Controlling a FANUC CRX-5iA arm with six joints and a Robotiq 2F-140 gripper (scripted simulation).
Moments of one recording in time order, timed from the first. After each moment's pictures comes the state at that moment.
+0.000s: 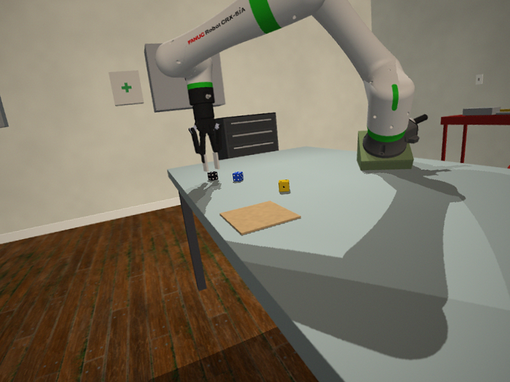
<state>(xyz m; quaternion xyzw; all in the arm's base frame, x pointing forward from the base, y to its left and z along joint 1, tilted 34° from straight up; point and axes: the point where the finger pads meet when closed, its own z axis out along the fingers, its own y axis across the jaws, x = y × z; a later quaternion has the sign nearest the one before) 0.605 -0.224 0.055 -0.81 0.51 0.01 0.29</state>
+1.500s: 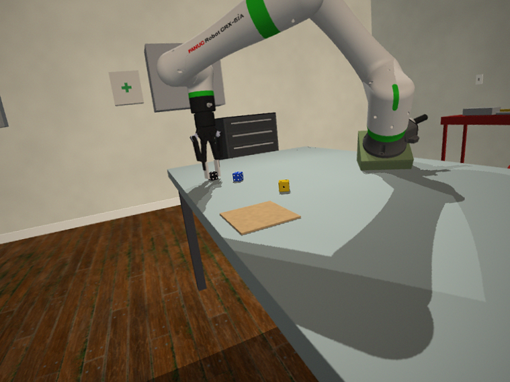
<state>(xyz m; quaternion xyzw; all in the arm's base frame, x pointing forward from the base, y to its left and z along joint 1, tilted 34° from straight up) 0.613 -0.210 0.031 -0.81 0.51 0.01 0.29</state>
